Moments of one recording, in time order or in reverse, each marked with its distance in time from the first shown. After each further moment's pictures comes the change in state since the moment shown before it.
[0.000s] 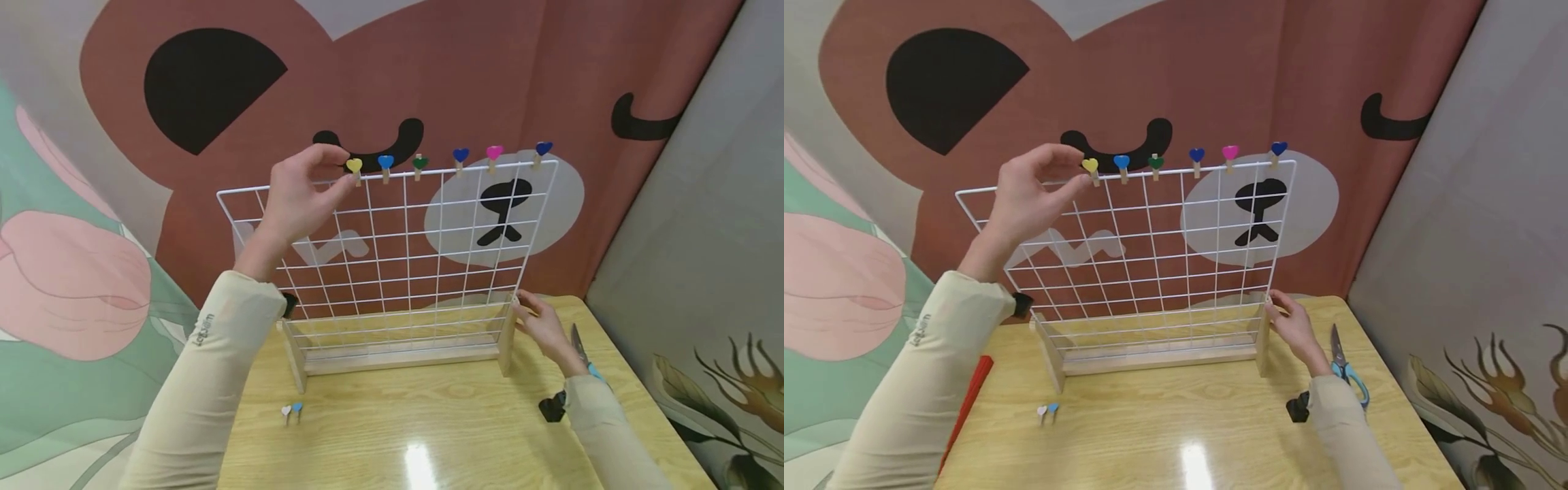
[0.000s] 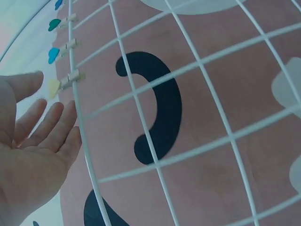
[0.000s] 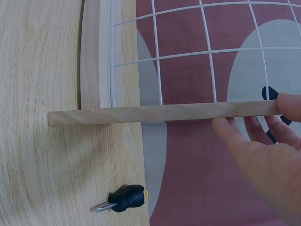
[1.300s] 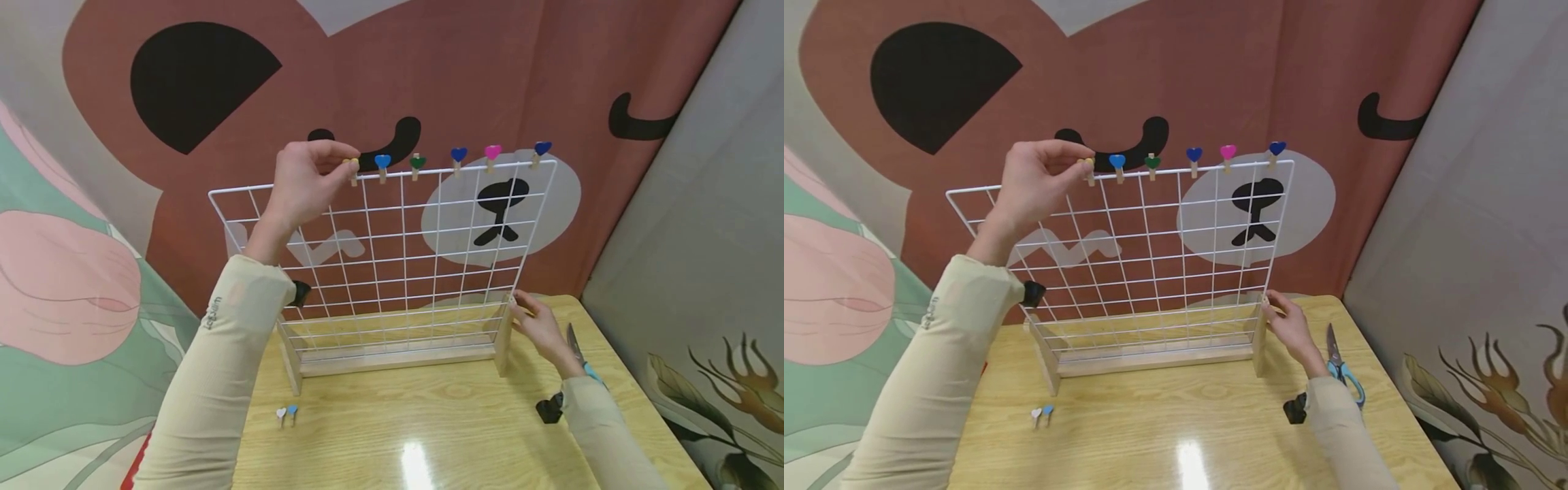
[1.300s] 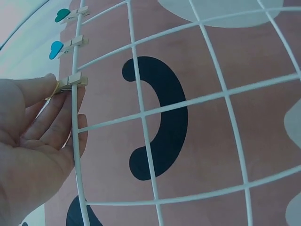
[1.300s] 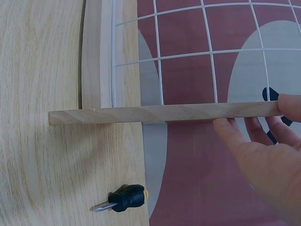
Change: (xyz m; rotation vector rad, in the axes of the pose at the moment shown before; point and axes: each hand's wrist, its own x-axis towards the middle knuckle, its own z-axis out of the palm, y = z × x) left_hand 0.017 0.007 0.005 -0.028 -0.049 -0.096; right_hand -0.009 -0.003 0.000 0.025 -0.004 -0.003
